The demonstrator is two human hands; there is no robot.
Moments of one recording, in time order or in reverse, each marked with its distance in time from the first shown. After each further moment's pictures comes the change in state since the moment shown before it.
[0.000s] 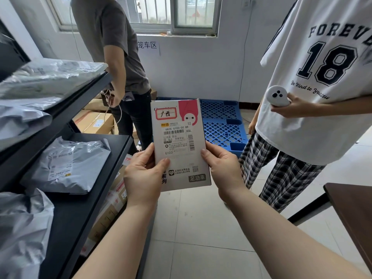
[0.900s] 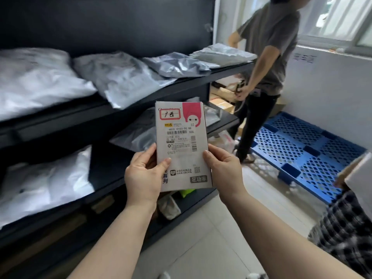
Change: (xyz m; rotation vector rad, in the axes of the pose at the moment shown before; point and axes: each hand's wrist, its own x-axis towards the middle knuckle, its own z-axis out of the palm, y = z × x) left_hand -0.258 0.035 -0.092 0.077 0.845 0.082; right_hand -0.170 0.011 0.032 -0.147 -0.749 0.027
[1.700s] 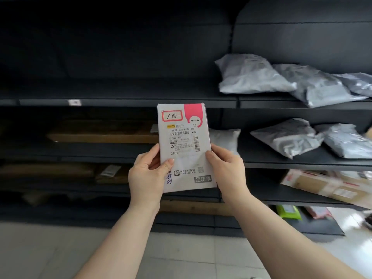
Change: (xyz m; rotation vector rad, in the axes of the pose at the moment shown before) left_hand -0.182 0.076 -0.388 0.076 0.631 0.079; right_hand -0.286 -0.022 0.279 -0.035 -0.677 -0.005
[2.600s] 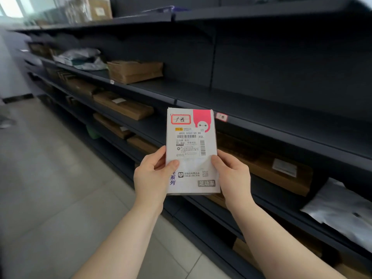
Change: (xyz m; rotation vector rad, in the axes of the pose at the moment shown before) left_hand 0.112 0.018 -0.300 0.032 0.600 0.043; right_hand 0.003 -0.015 0.360 -0.044 -0.536 -0.040
